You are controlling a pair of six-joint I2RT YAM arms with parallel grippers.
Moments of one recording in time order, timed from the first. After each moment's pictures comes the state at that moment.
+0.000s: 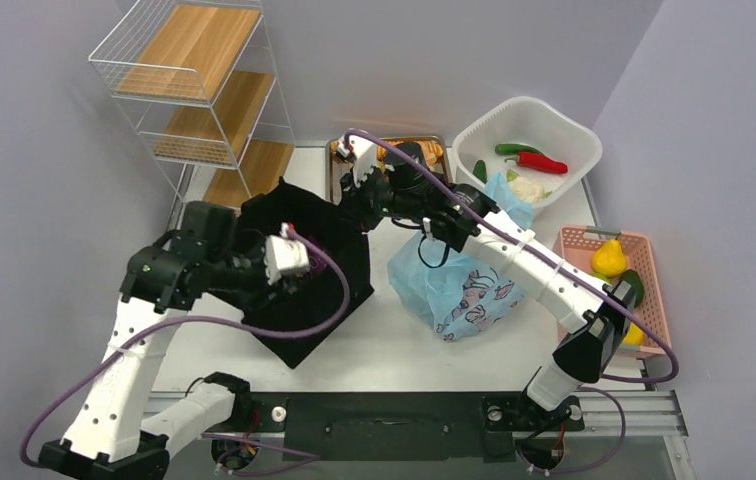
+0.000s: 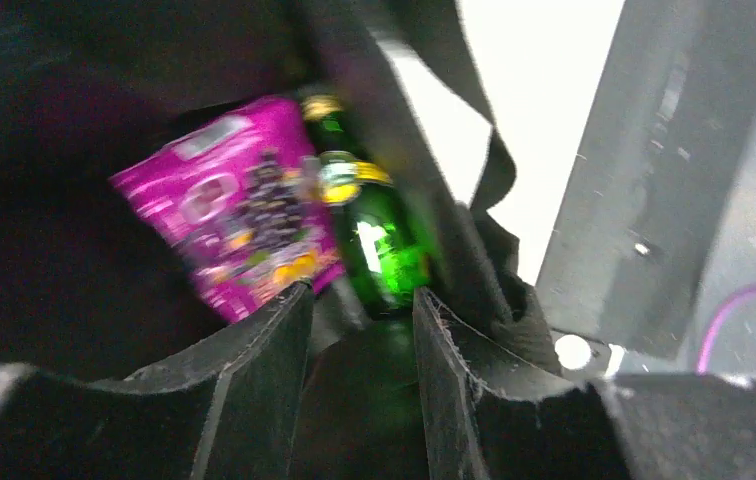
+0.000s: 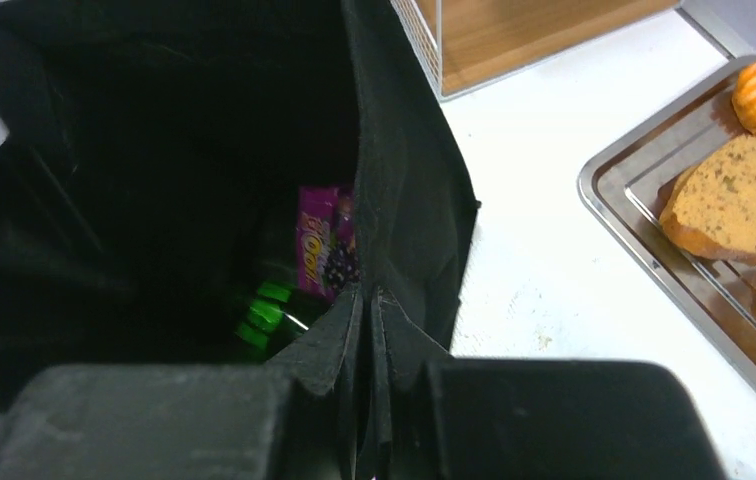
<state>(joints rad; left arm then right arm) -0.26 0.99 1.36 -1.28 0.59 0.80 0.84 1.61 1.69 -0.49 -0.24 0.05</state>
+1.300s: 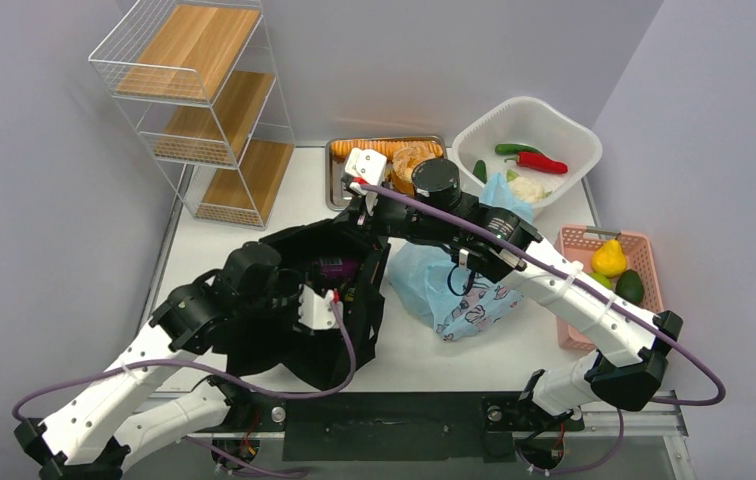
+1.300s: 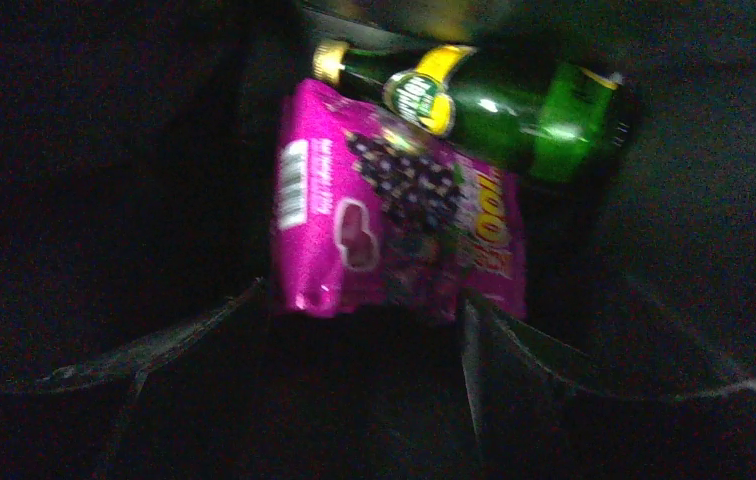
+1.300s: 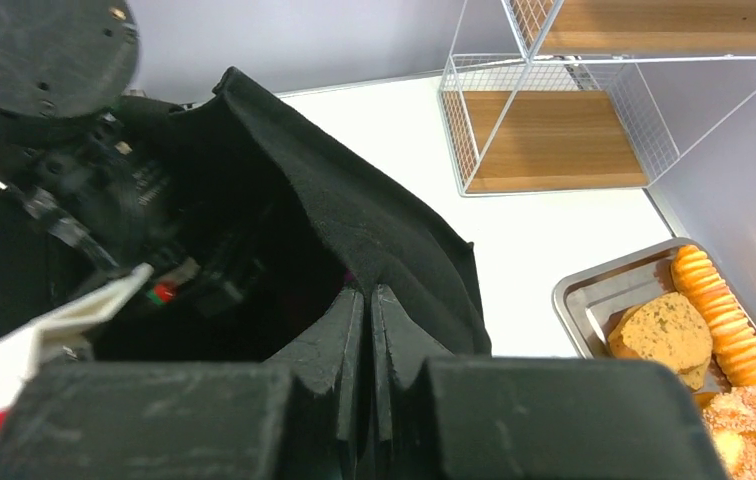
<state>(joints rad) -0.77 0.82 1.01 -0.96 0.14 0.98 0.97 1.41 1.64 -0.46 -0.30 -0.17</state>
